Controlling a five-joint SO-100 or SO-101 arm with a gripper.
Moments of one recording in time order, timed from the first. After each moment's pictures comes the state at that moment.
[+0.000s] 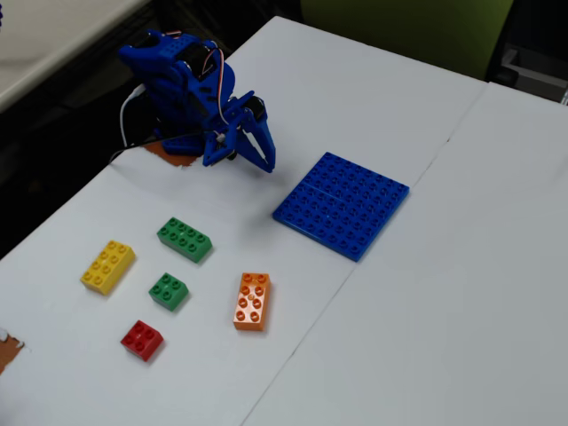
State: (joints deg) arm 3.8 187.8 170.3 57.9 -38.8
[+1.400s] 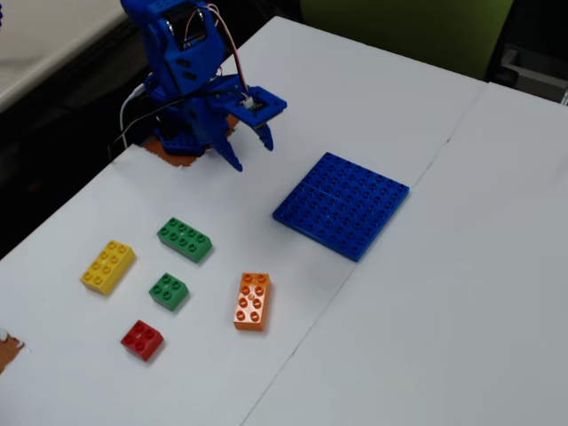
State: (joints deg) arm 23.2 128.3 115.4 67.9 -106.1
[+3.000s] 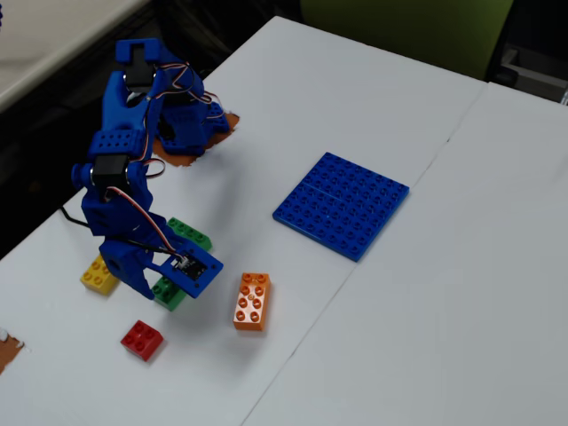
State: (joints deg) arm 54.3 57.5 55.2 72.2 -151.2
